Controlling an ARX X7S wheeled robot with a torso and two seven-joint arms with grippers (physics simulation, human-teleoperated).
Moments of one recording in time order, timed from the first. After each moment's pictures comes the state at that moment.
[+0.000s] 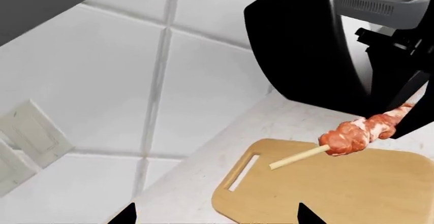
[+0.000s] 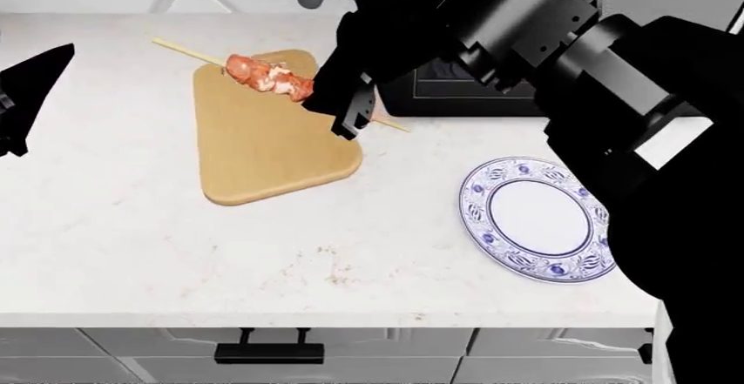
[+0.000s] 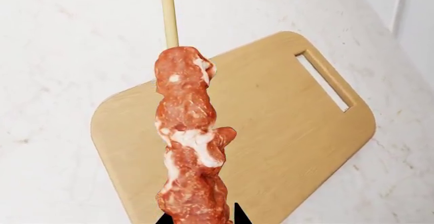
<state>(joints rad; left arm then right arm) -0.98 -1.06 -0.01 0.32 -0.57 -0.89 0.65 1.87 0.00 -1.52 1.00 0.91 0.53 -0.92</state>
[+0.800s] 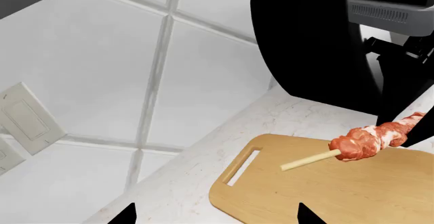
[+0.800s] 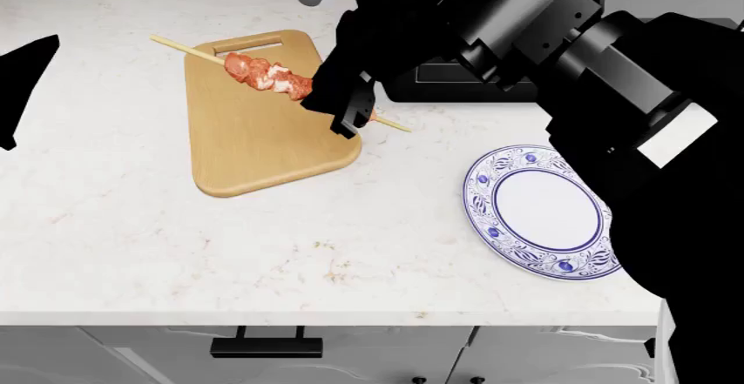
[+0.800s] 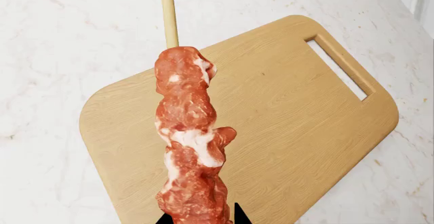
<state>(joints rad) -0.94 -1.05 -0.06 0.28 -0.58 -0.84 0.65 1.88 0.00 -1.53 1.00 0.92 0.54 -0.92</state>
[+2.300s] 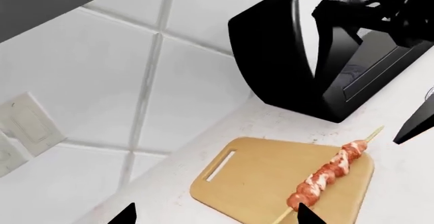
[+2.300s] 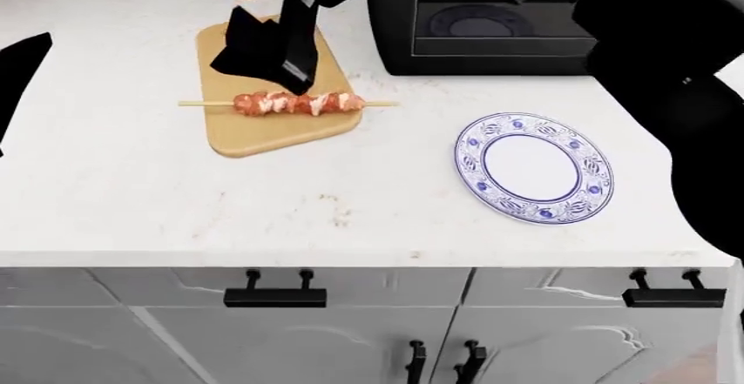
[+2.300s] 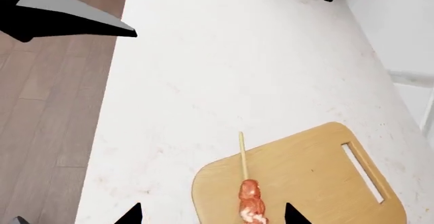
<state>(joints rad) -0.92 -1.08 -0.15 0.39 -0.69 -0.94 0.62 2.10 0.00 -1.54 0.85 1.08 0.53 -0.94</state>
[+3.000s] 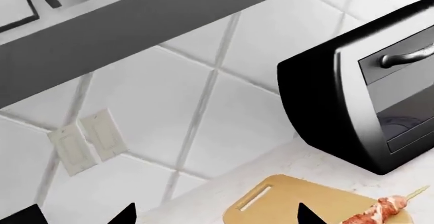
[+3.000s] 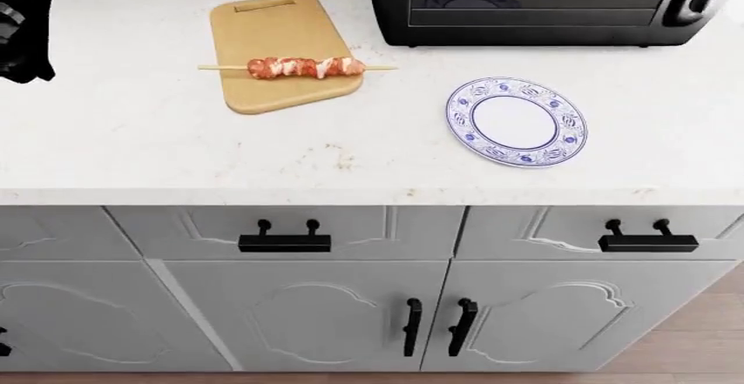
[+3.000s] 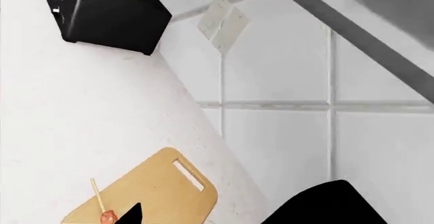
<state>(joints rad) -0.99 -0.86 -0.09 0.37 -0.56 -0.88 0.36 2.29 0.00 -1.36 1.12 0.95 0.53 -0.65</state>
